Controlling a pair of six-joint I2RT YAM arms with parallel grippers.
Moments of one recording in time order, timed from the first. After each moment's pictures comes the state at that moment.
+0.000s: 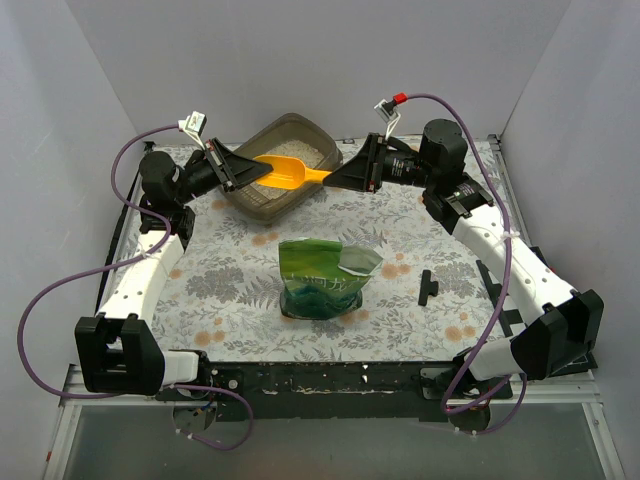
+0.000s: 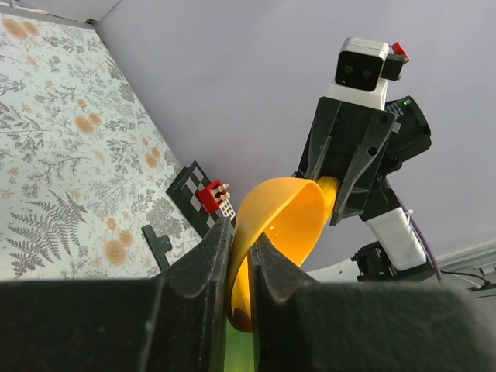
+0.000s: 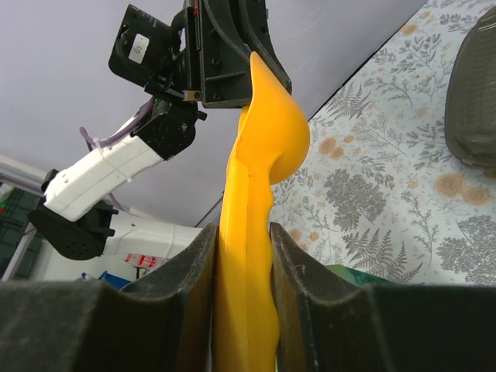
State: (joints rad) left arm -0.06 1.29 1.05 0.45 0.96 -1.15; right arm 0.51 1.40 1.39 0.00 -0.84 0.79
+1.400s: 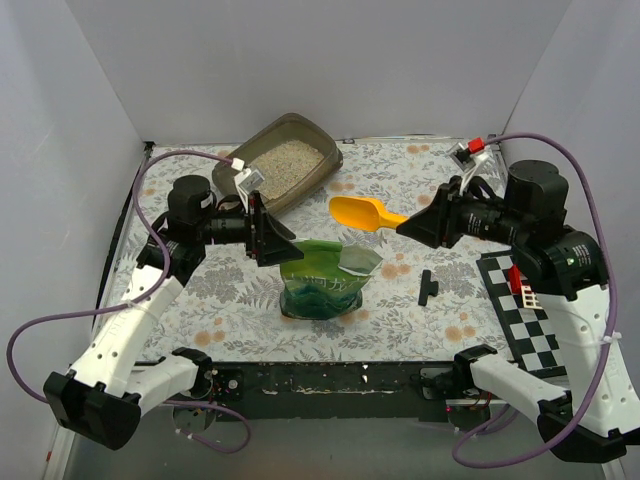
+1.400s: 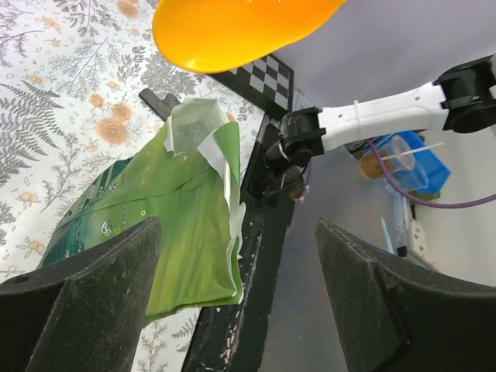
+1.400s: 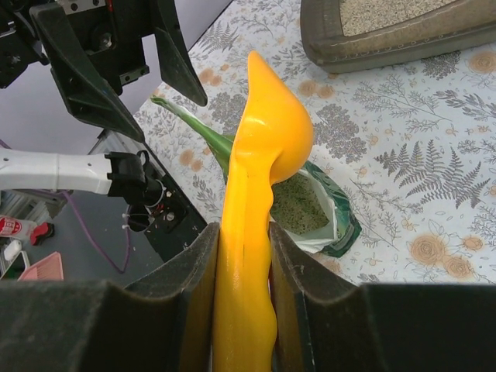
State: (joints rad) left arm -0.35 1.04 1.07 -0.33 1.04 -0.36; right arm 0.37 0.98 1.49 -0.88 -0.66 0.25
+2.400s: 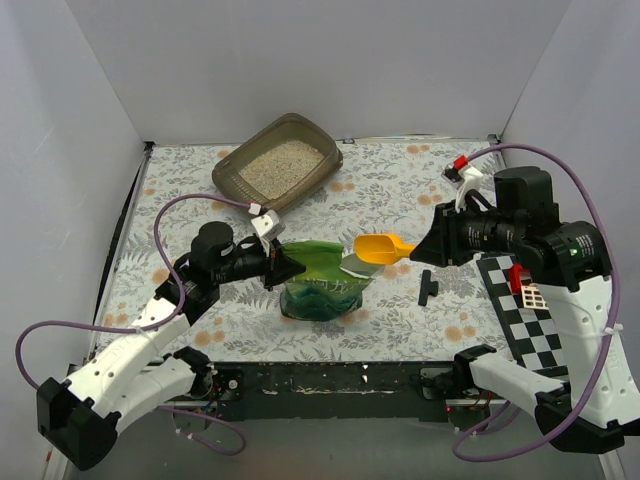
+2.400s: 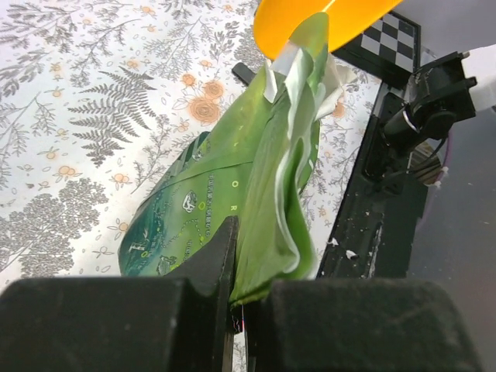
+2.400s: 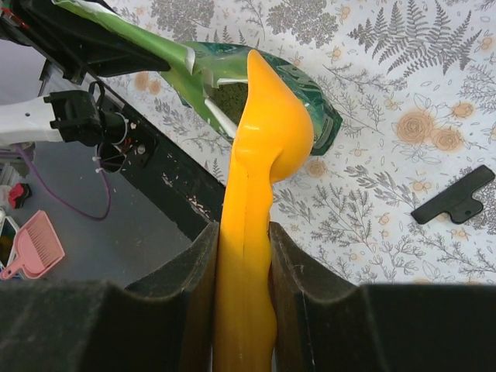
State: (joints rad) left arm -0.57 0.87 0.71 -0.14 0.62 -0.11; right arm 0.37 1.02 1.57 -1.26 -0.54 0.16
